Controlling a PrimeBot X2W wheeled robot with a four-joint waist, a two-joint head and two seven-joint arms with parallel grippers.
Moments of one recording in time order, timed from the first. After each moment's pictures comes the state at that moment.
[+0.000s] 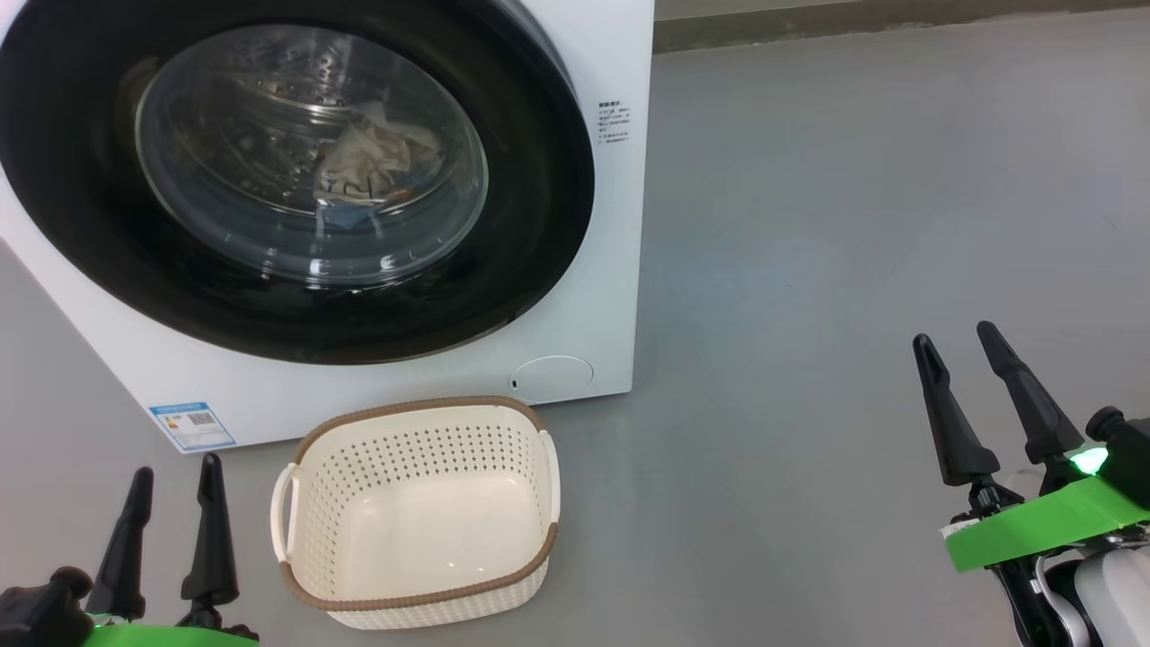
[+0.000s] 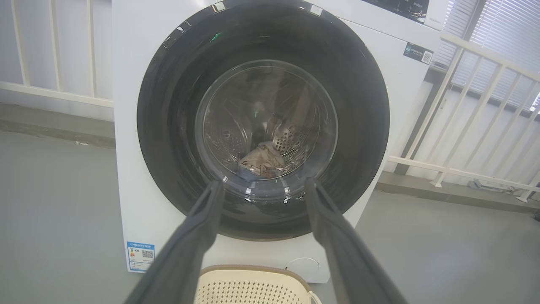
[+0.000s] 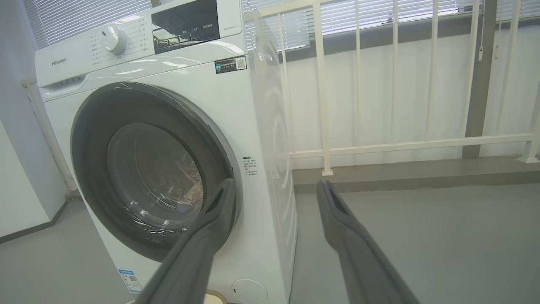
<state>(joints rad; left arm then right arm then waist) -0.05 0.20 0.00 0.20 -0.52 -0.12 -0.24 -0.15 -0.33 0.17 0.12 0.54 0.13 -0.26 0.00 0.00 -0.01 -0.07</state>
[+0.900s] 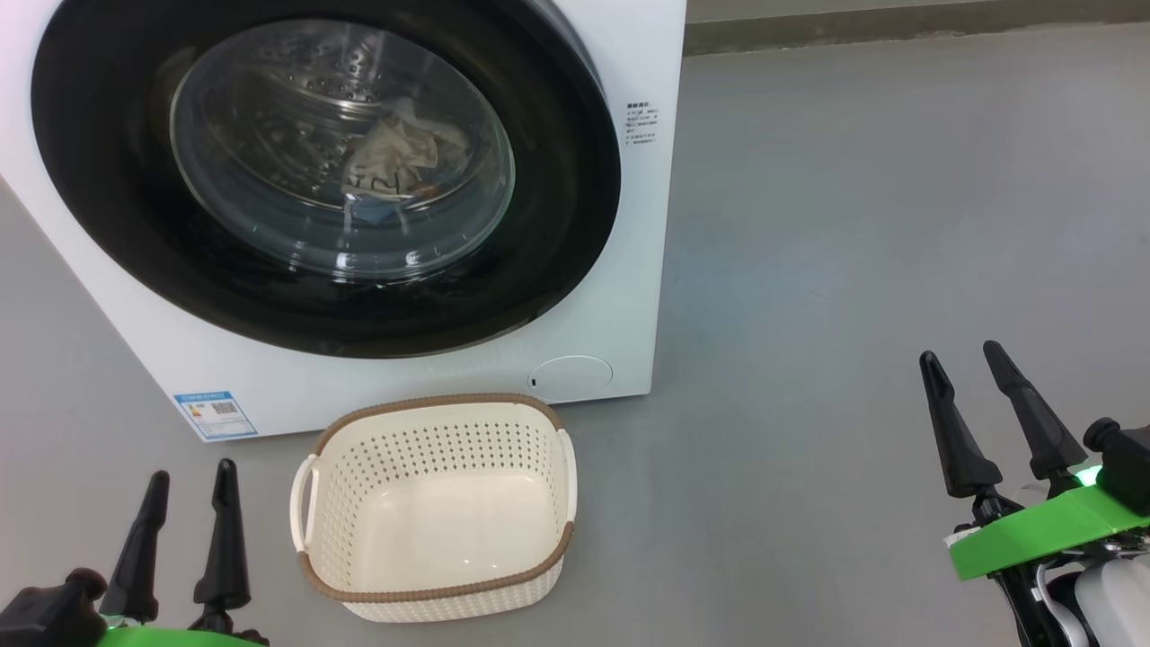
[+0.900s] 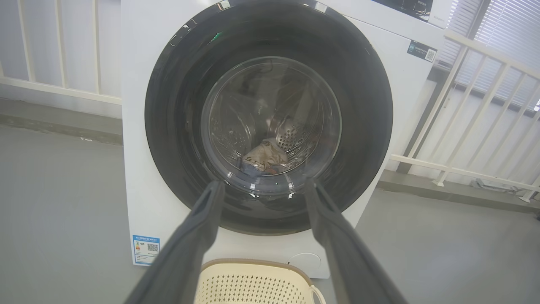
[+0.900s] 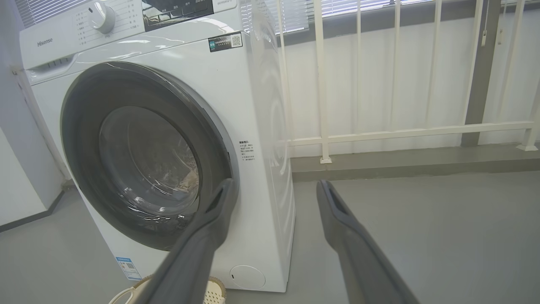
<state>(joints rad) -0.05 0.21 -0.03 0.21 -0.54 -0.13 -0.25 -0.14 -0.32 0.15 0.18 0.53 0.13 -0.26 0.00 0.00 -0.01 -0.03</state>
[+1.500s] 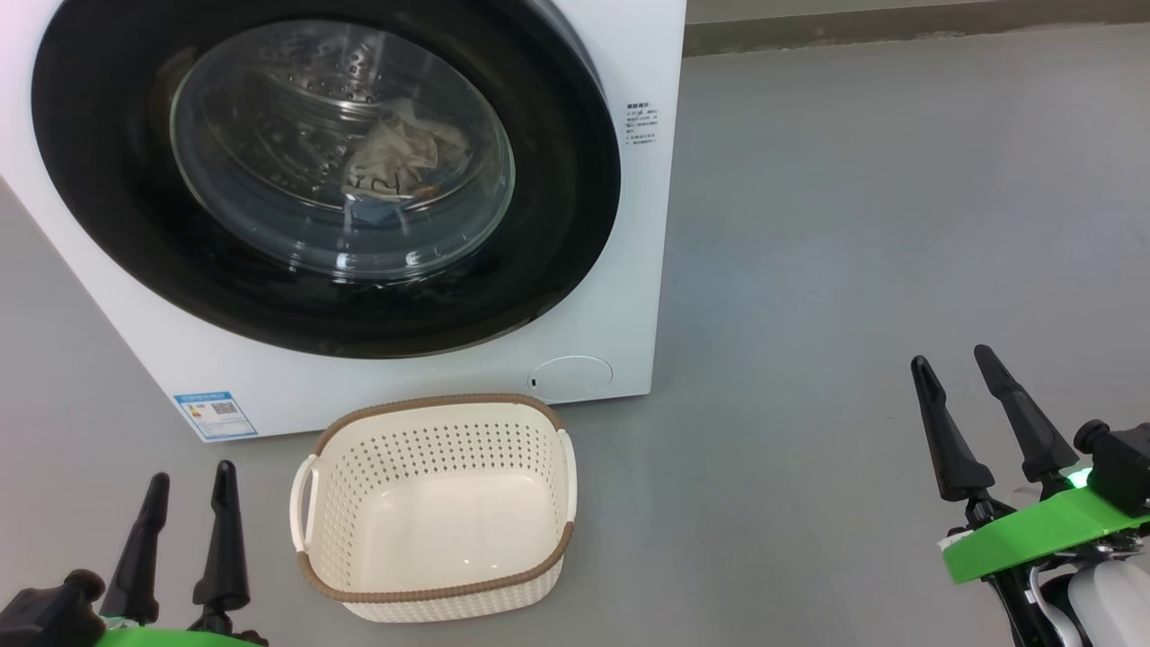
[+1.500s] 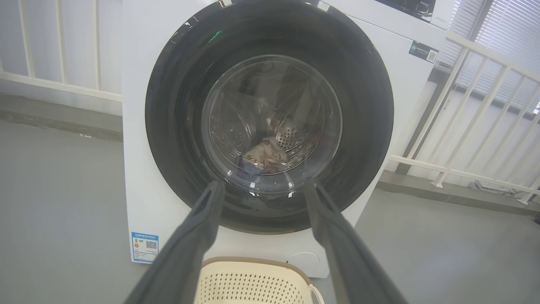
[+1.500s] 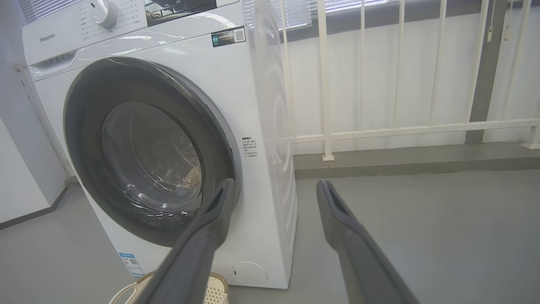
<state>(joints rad) -0.05 0.22 -0.04 0.22 -0.55 -0.13 -0.25 -0.14 -0.32 0.17 0.19 0.53 0.13 -0.26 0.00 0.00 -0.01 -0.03</state>
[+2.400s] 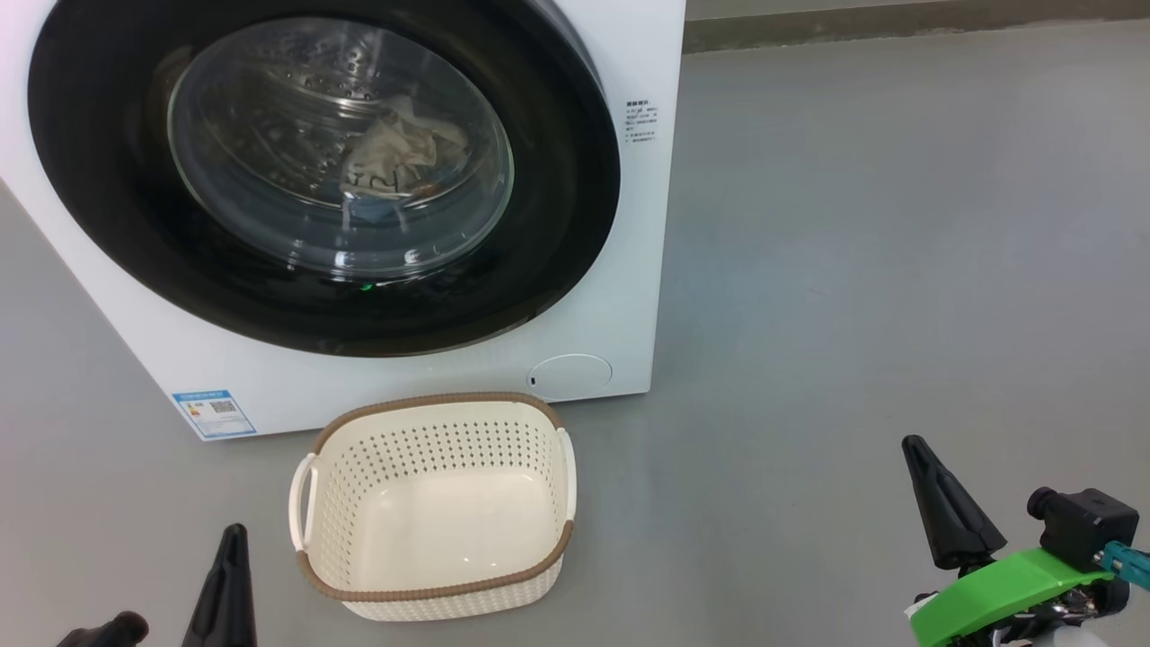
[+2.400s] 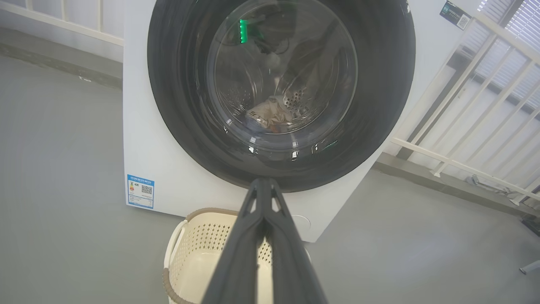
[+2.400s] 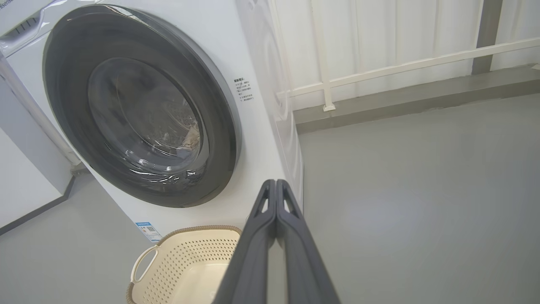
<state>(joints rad) -0.01 0.16 -0.05 0.29 -0.59 -0.13 -0.23 -0.06 -0.25 0.20 0.27 0.57 0.13 -0.24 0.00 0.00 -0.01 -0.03</state>
